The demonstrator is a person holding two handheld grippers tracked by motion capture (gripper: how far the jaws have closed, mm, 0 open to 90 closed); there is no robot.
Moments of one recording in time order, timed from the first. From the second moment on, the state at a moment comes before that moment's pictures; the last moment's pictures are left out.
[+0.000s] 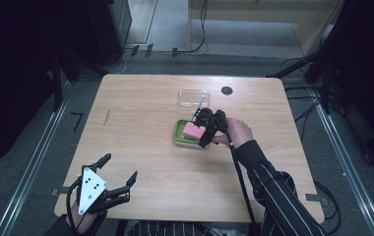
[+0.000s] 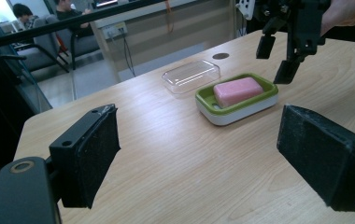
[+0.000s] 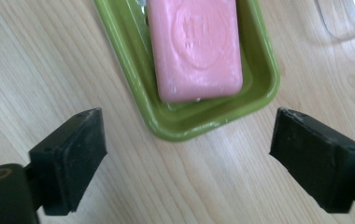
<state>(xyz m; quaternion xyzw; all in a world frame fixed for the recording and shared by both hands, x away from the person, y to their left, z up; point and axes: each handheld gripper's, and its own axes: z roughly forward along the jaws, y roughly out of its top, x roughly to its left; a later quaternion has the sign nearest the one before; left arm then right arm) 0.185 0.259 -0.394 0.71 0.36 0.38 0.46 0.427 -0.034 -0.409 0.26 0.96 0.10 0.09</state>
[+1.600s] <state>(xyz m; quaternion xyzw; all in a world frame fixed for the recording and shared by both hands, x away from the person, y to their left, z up) 0.185 0.258 -0.393 0.72 0.35 0.38 0.46 0.330 -0.133 -0.440 0.36 0.93 0.02 0.06</state>
